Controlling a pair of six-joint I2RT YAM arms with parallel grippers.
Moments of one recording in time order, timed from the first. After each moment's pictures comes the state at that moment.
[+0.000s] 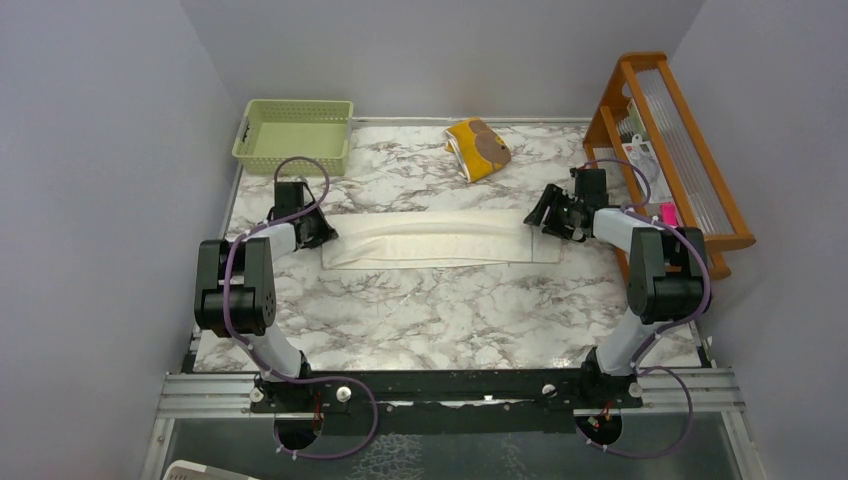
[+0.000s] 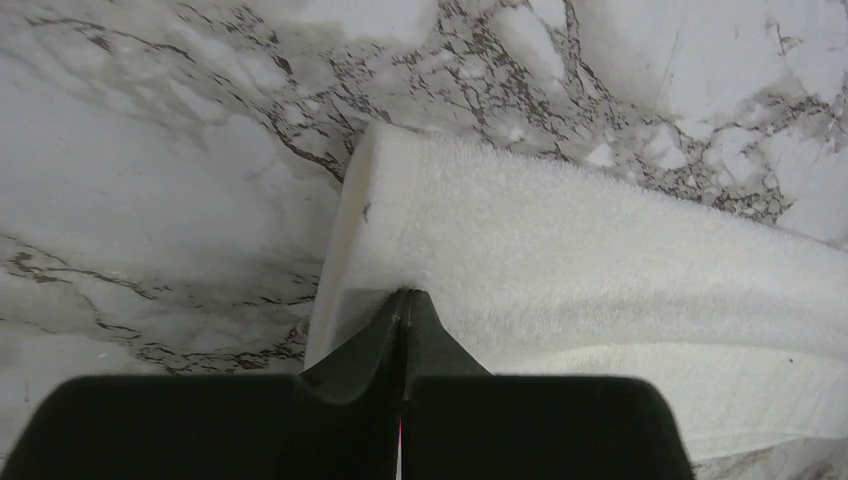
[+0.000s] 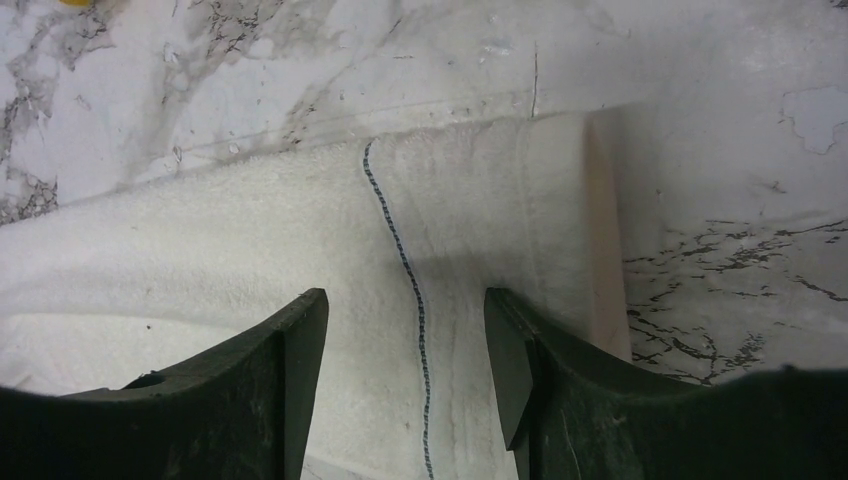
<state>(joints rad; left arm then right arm) 0.05 1.68 0.83 -0.04 0.24 -0.50 0.00 1.74 0.94 -0.08 -0.28 0.43</state>
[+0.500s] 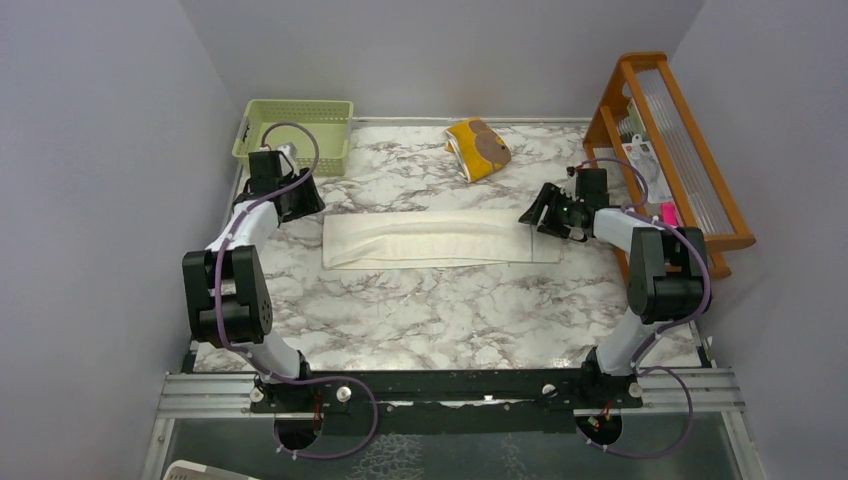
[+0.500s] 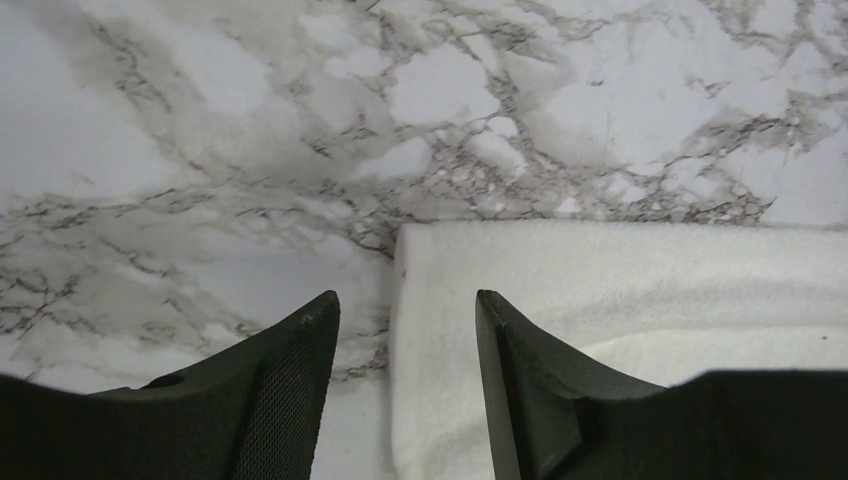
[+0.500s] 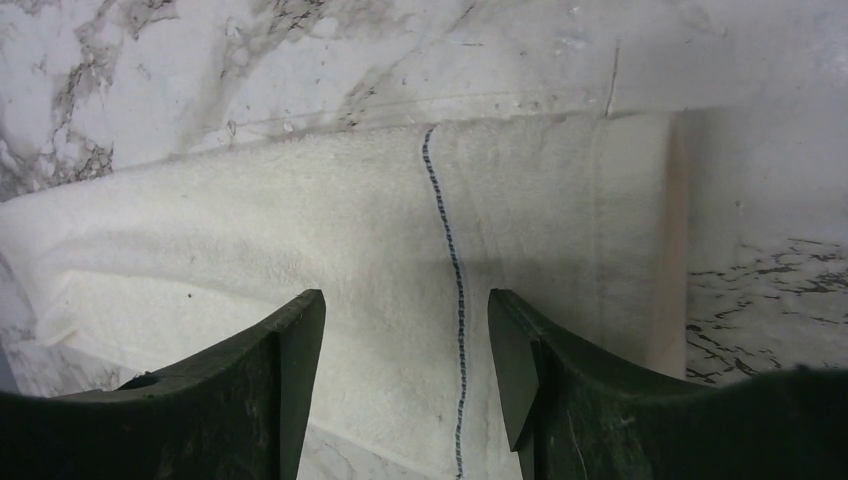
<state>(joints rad) 0.10 1.64 1.09 -0.26 0.24 -0.22 0.00 1.74 0.94 -0.06 -0.36 0.43</state>
